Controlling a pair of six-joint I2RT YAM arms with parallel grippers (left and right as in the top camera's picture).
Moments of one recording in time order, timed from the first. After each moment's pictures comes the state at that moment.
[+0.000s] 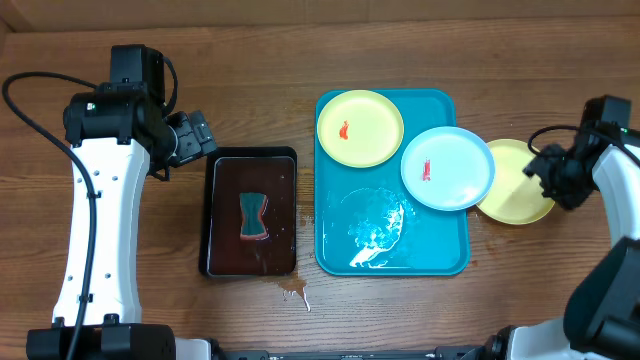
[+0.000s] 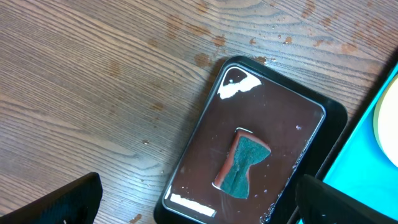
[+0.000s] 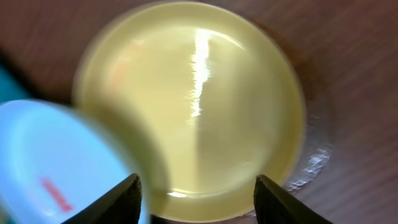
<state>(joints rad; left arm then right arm) 0.04 1.58 1.63 -1.34 -0.10 -0.41 -0.33 1.66 1.23 -0.91 -0.10 0.40</state>
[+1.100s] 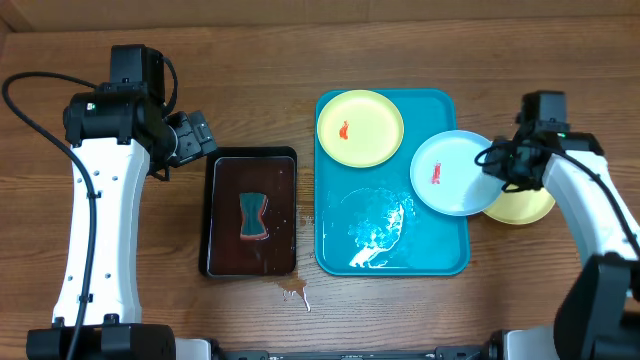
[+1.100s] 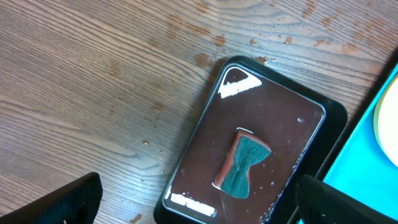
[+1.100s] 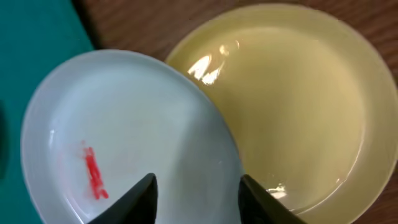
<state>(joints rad) 0.04 1.58 1.63 -1.34 -0.10 -0.41 -0.10 1.62 1.13 -0.74 0.01 0.33</state>
